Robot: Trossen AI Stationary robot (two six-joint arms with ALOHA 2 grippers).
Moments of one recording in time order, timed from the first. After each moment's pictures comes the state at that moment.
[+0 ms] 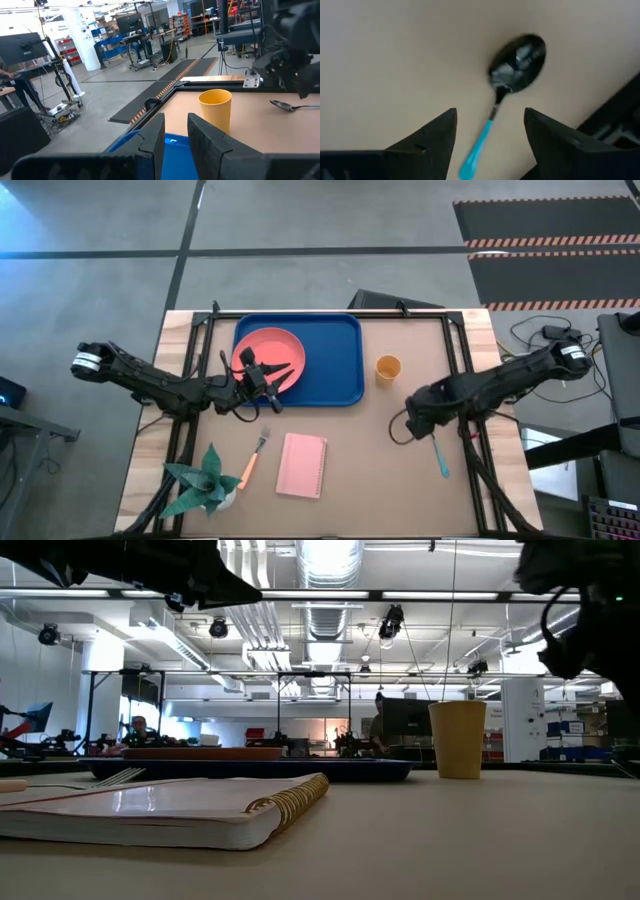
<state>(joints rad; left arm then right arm) -0.19 1.11 0.48 0.64 -0.73 0.19 0.22 1.16 0.69 -1.07 -0.18 1.26</state>
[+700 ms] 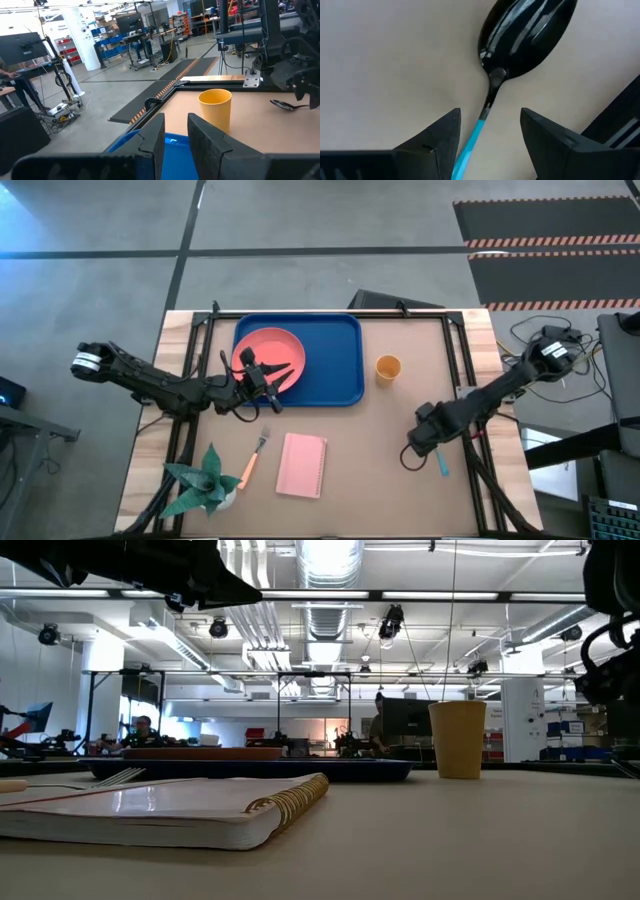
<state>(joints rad) -0.19 1.11 0.48 0.64 -0.73 0.19 0.49 1.35 0.62 -0.95 -0.12 1.49</state>
